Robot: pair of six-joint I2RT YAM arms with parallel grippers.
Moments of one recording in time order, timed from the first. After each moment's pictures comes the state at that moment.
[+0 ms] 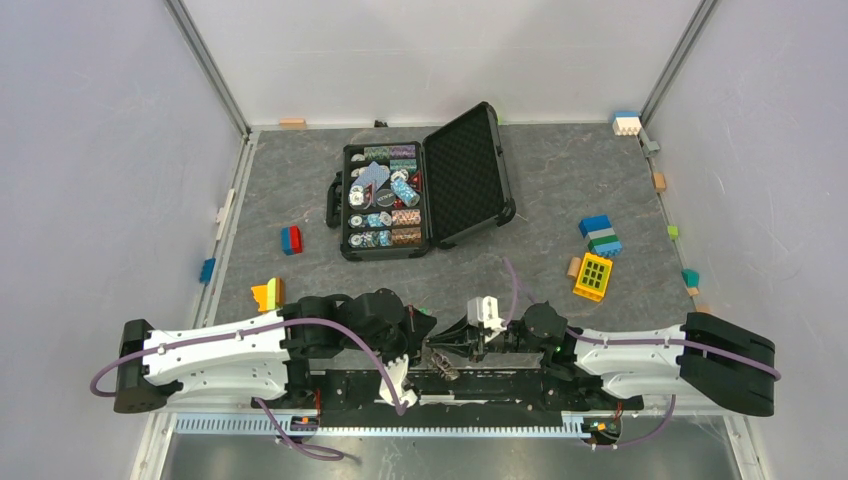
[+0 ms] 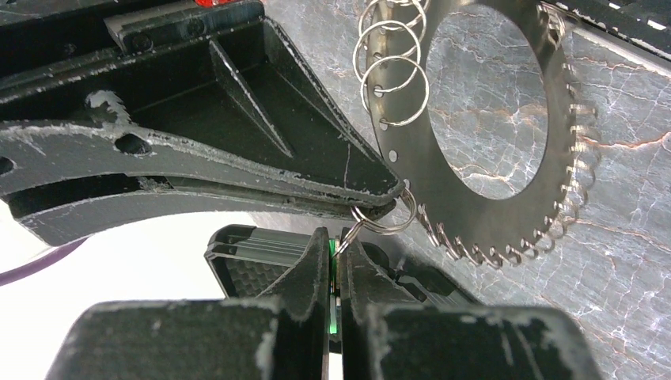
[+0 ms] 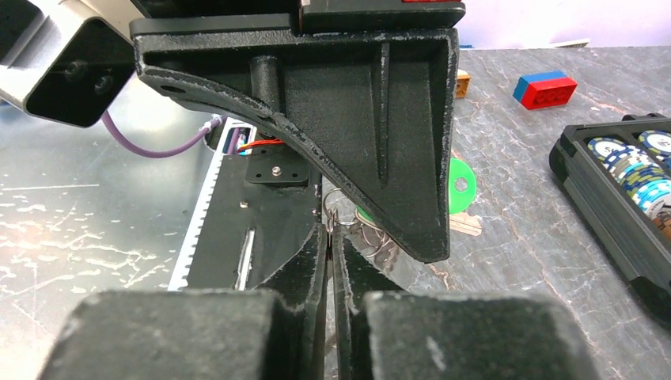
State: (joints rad) left arm -1.31 0.92 0.76 -0.58 0.11 1.65; right arm 1.19 1.11 0.18 1.00 -0.38 0.02
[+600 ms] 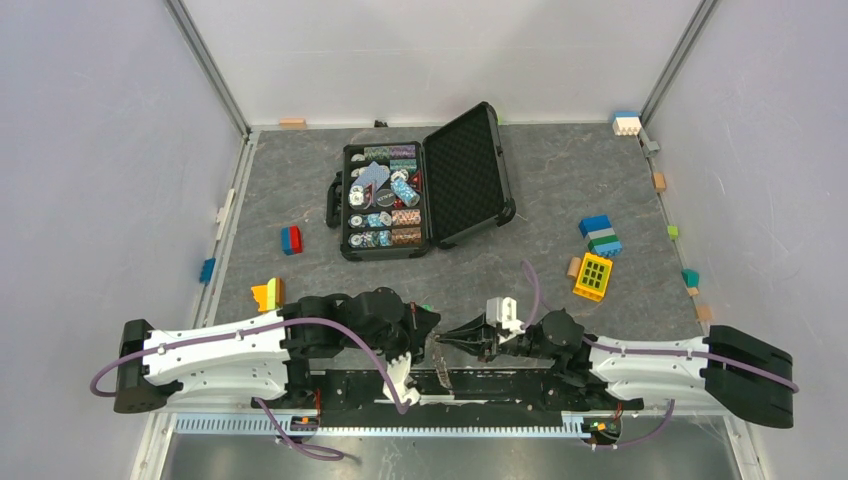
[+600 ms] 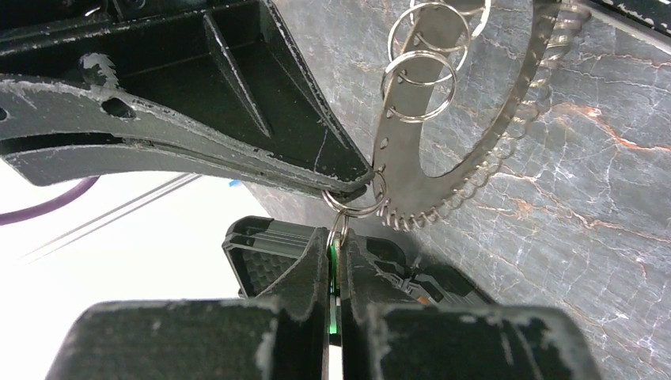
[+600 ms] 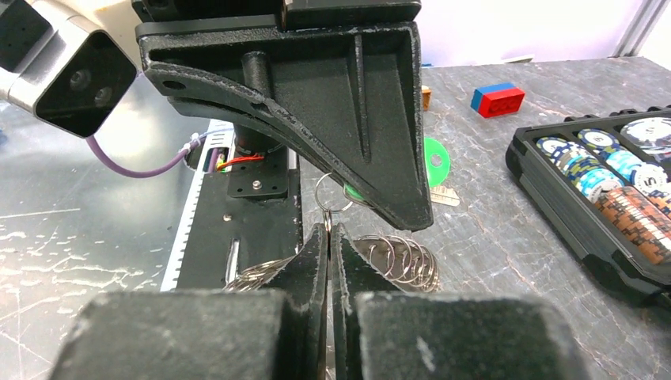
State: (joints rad) left arm -1.31 0.92 0.76 -0.54 0.10 1.65; right arm 1.19 0.97 0.11 0.99 -0.27 0.03
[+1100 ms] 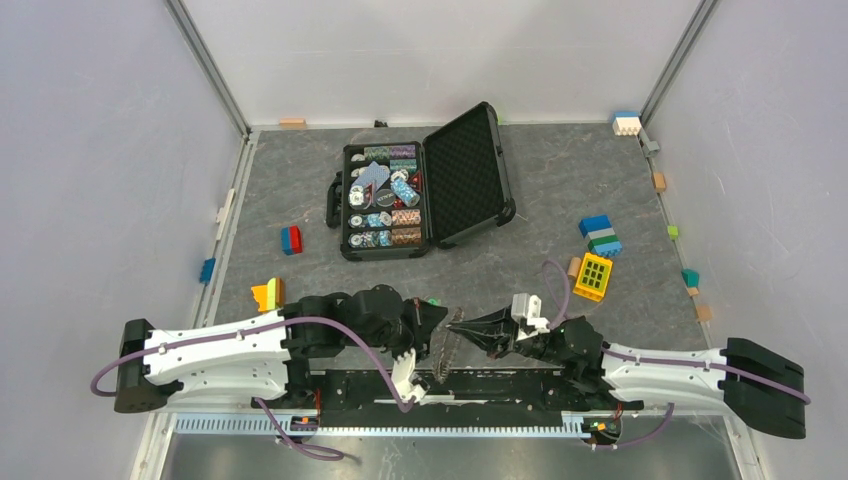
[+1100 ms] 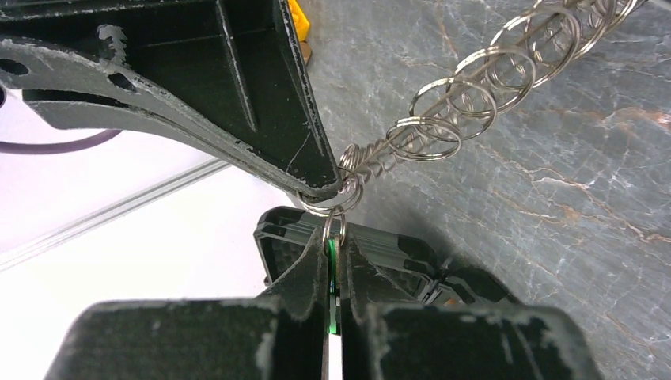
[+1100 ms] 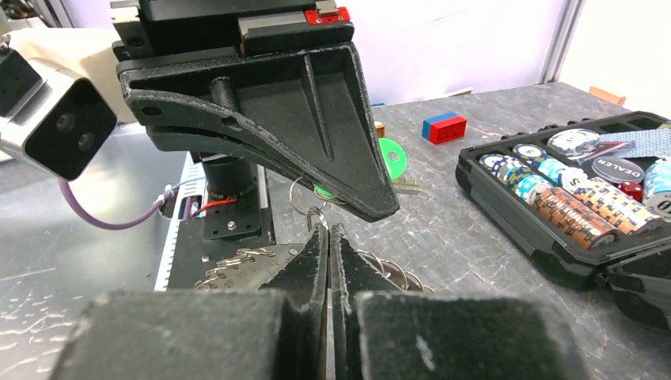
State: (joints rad) left arm -1.31 0.92 0.76 -0.45 0.09 1.65; right arm 1.20 0.82 0.03 1.05 -0.13 0.06
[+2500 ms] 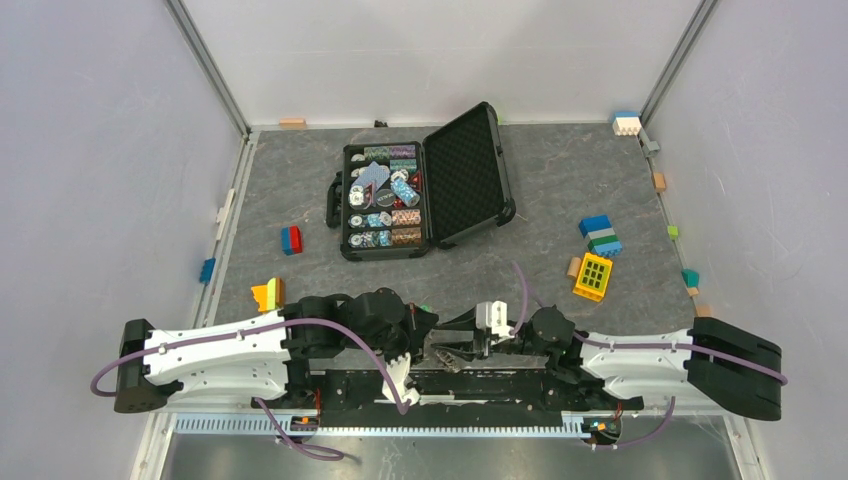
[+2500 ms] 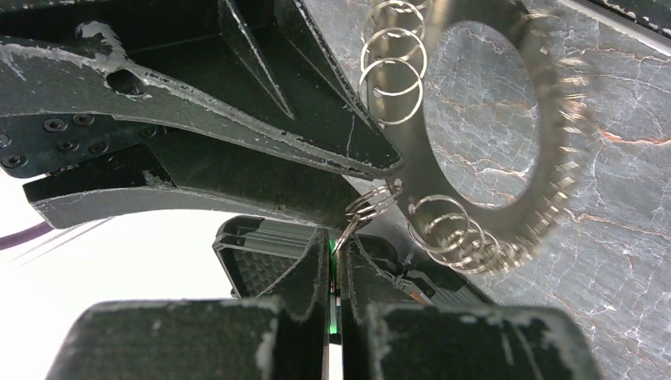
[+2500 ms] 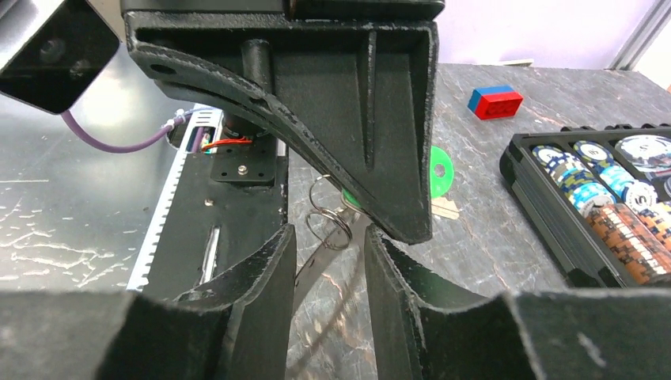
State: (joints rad) left arm -1.31 0.92 0.76 -0.55 0.09 1.65; right arm 1.19 1.05 0.13 1.01 -0.31 -0.08
